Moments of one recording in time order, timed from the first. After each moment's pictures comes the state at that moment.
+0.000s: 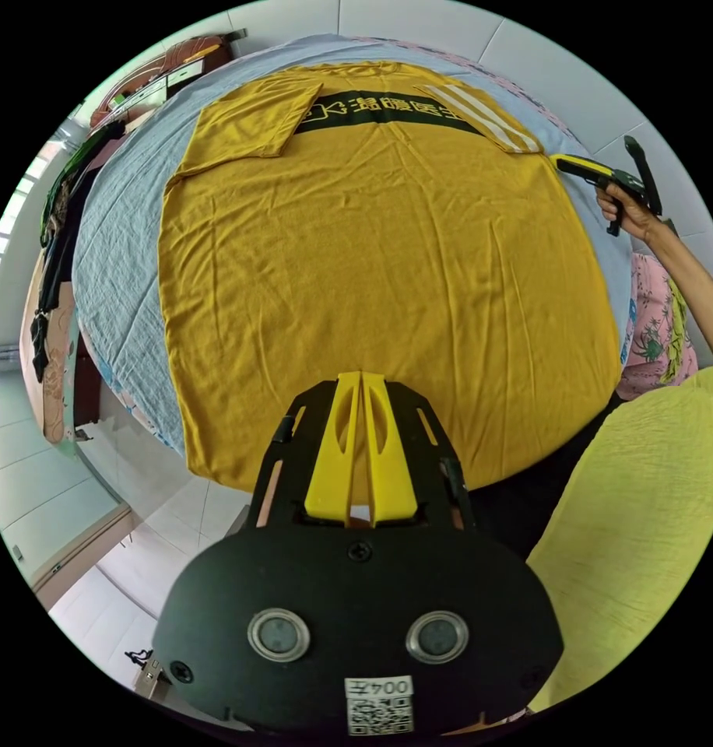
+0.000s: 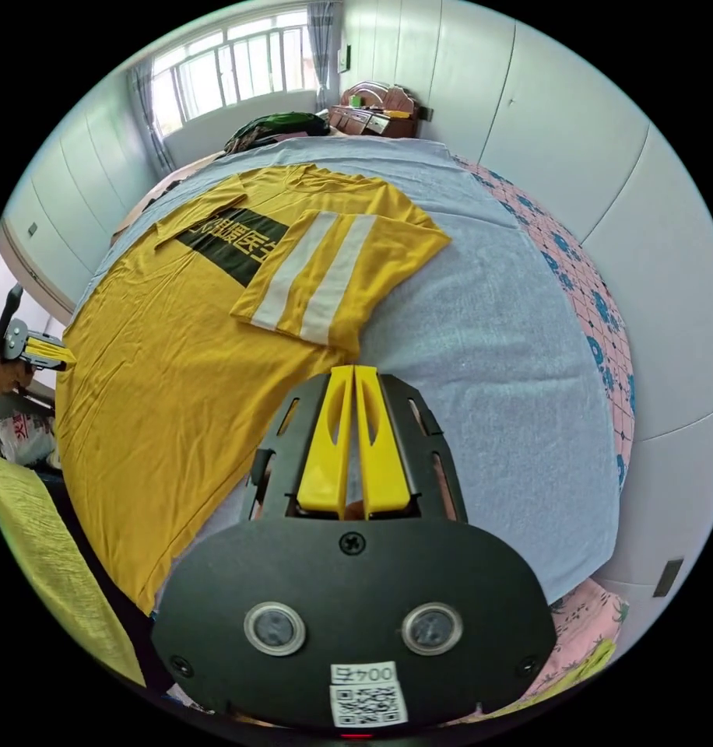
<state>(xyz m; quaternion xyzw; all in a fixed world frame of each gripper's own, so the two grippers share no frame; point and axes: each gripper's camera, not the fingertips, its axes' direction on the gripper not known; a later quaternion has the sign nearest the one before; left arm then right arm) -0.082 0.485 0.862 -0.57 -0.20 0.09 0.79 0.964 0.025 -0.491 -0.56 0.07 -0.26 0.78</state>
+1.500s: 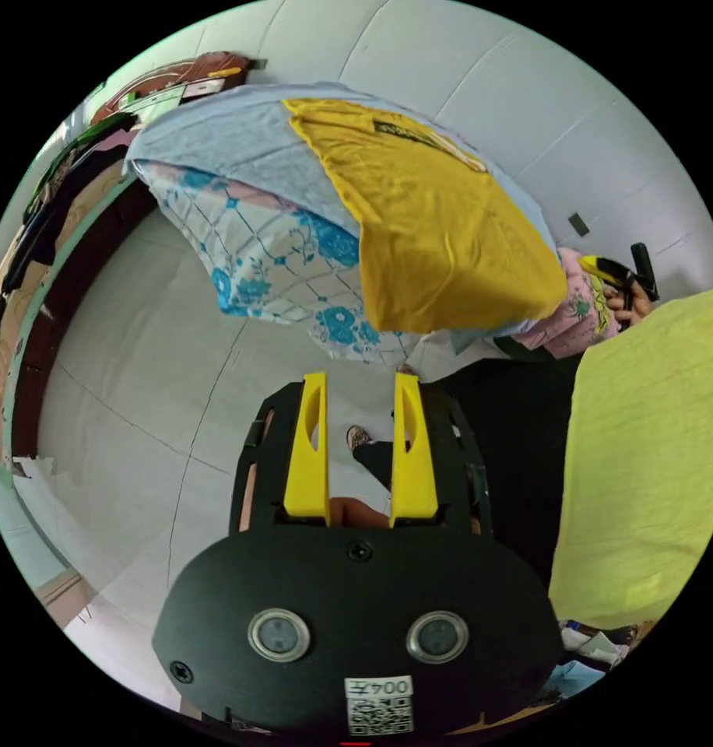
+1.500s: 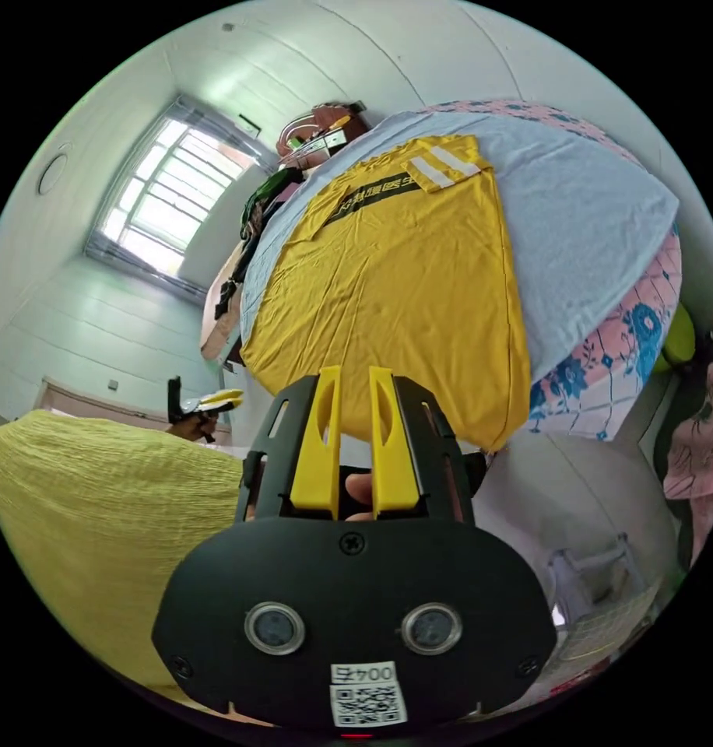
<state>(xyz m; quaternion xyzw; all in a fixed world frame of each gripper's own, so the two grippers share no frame) -0.395 0.661 0.488 -0.48 -0.04 0.09 0.87 0.853 0.180 -0.861 -0.54 0.02 0.09 0.83</state>
